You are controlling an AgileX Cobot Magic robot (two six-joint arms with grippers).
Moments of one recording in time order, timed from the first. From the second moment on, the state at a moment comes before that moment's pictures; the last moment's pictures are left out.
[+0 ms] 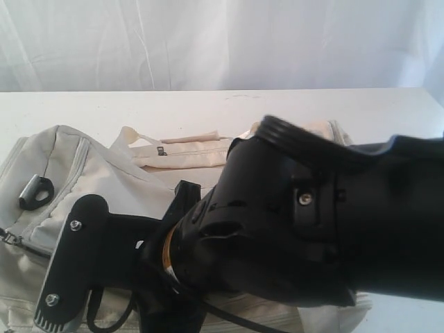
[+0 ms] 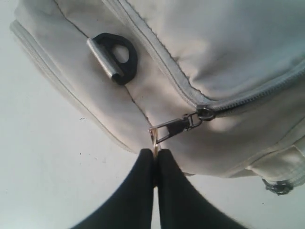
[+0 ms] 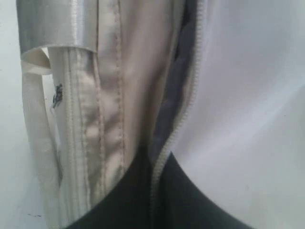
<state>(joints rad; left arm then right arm) -0.78 0.79 -0.78 0.43 1.17 -0.18 1.05 1.53 -1.06 -0.18 0.66 -0.27</state>
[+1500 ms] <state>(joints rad) -0.52 1.13 -0.78 0.65 0.75 -0.38 1.05 1.53 -1.06 -0.17 0.67 -0.26</state>
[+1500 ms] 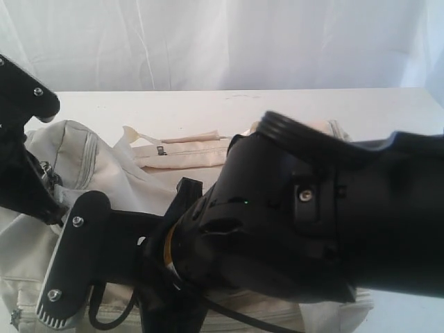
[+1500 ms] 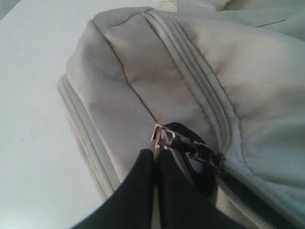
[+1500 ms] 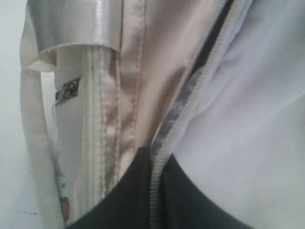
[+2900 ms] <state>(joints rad) -0.33 1.54 -1.11 0.64 0.59 -0.33 1.05 1.53 -1.00 -0.16 0.64 -0.26</state>
